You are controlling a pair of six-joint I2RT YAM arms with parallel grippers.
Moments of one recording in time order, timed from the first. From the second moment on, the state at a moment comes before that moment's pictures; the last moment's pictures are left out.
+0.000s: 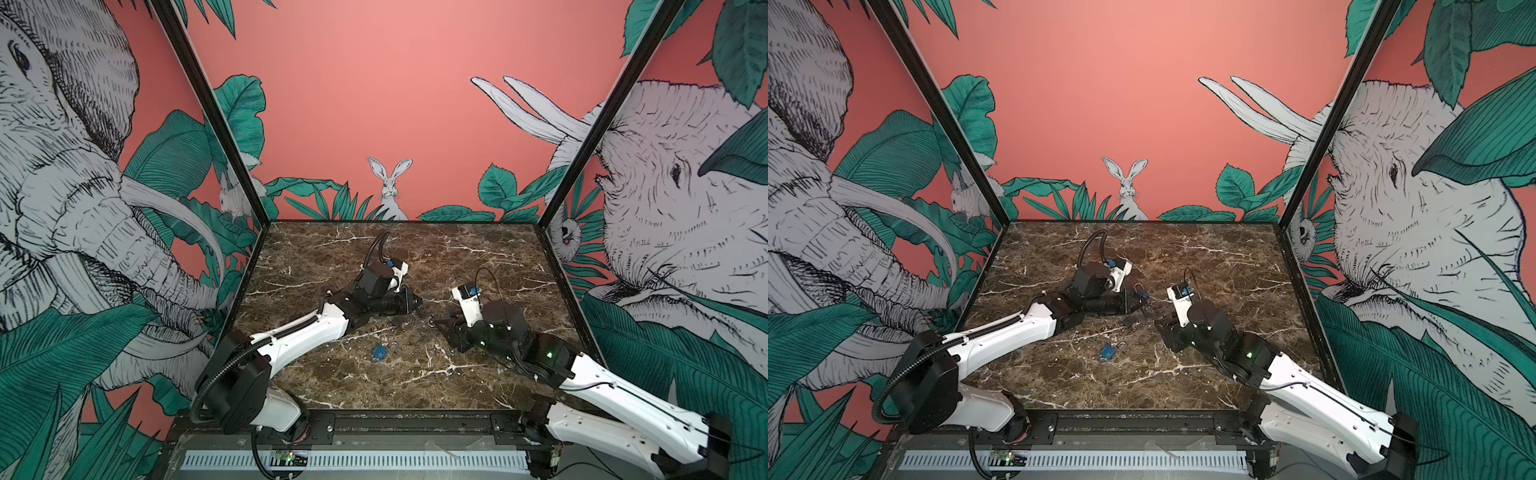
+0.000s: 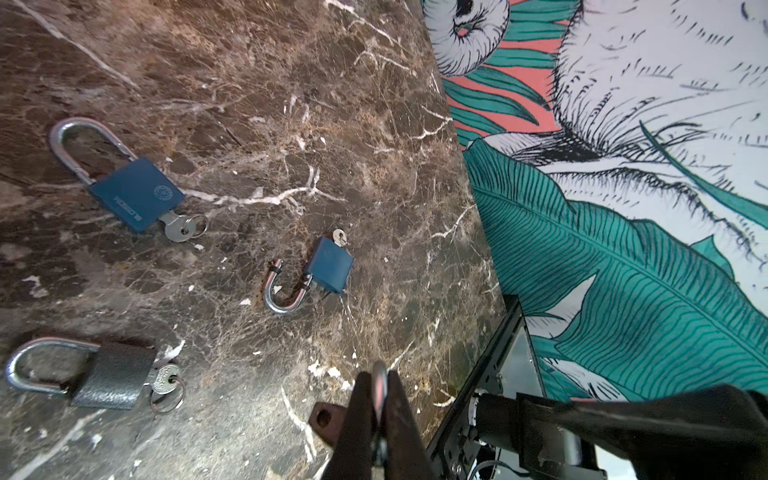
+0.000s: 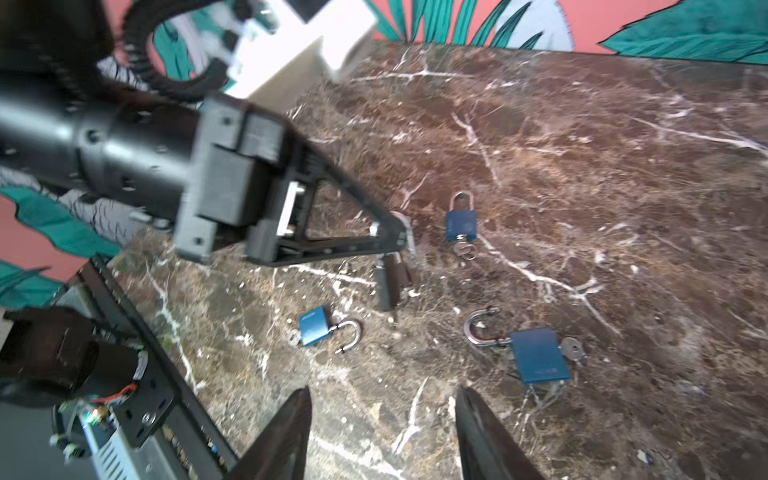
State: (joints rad) left arm -0.77 1.42 0.94 -0.09 0.36 -0.76; right arm 0.88 0.84 0.73 -0.41 0.07 0.36
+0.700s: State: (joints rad) left arm -0.77 1.40 0.98 -0.09 0.32 -0.90; right arm 0.86 1.04 0.68 -0.11 0.01 0.23
